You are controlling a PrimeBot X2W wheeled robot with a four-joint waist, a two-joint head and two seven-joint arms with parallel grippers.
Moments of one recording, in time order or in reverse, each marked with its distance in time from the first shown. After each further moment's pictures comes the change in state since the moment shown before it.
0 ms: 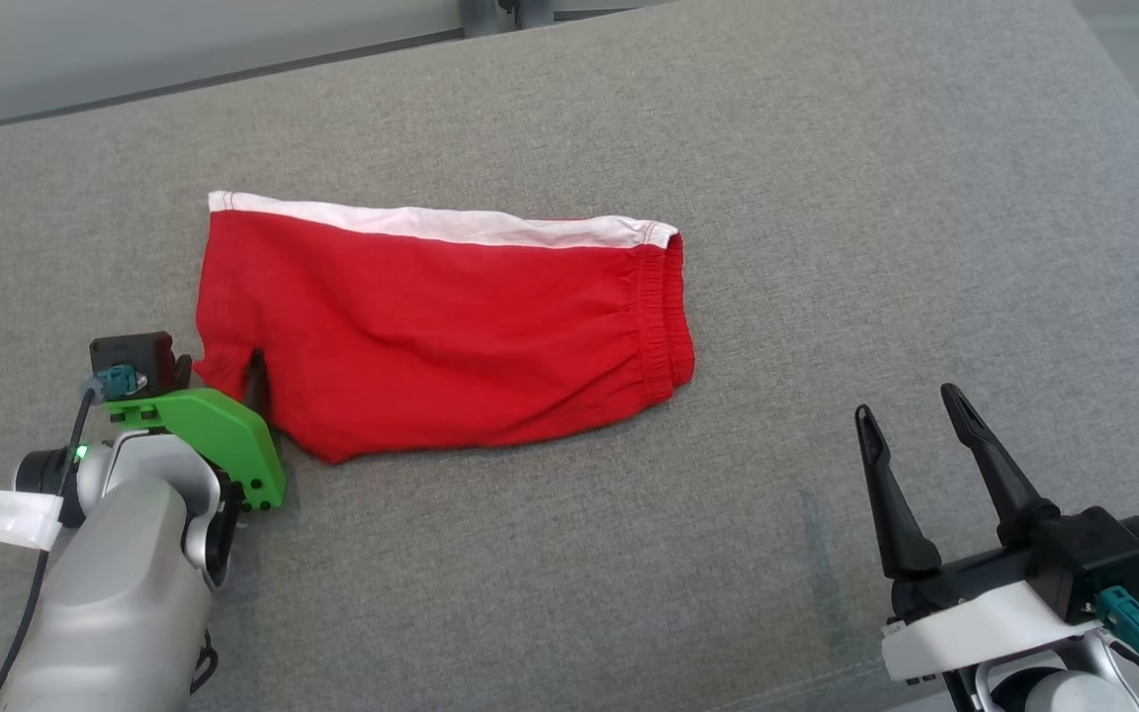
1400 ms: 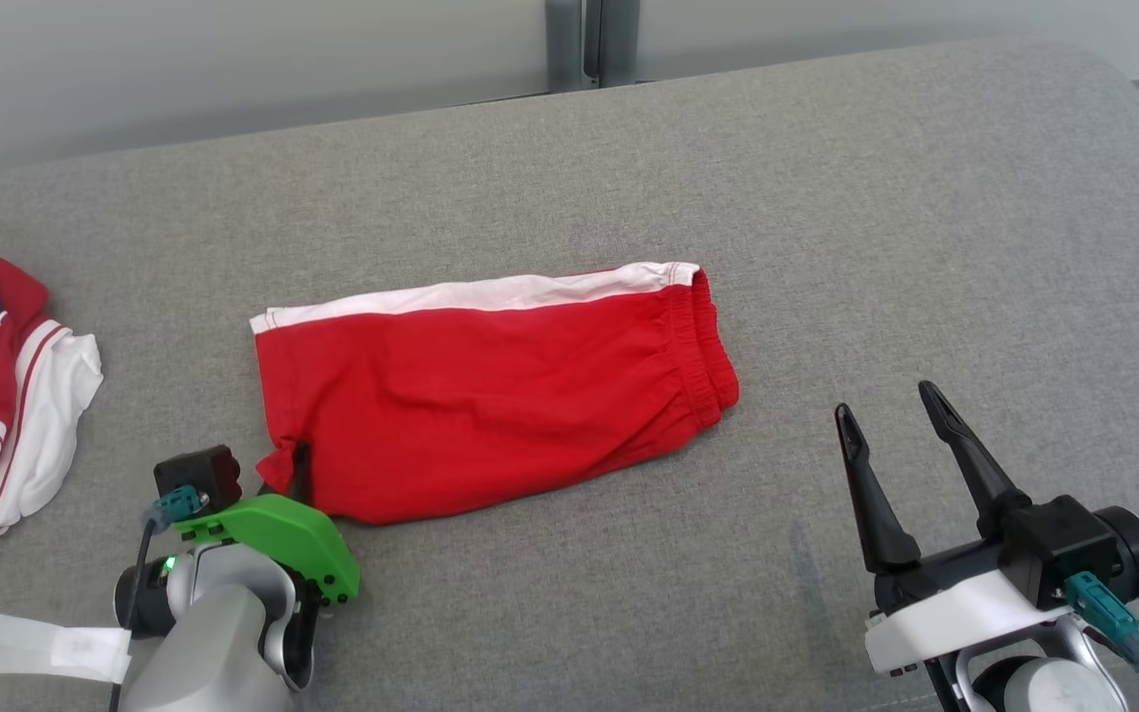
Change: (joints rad) left arm 0.166 -0.101 0.039 -0.030 -0.100 0.010 -0.140; right arm -0.039 0.001 0.017 0.062 -0.013 0.000 -0.012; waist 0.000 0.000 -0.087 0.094
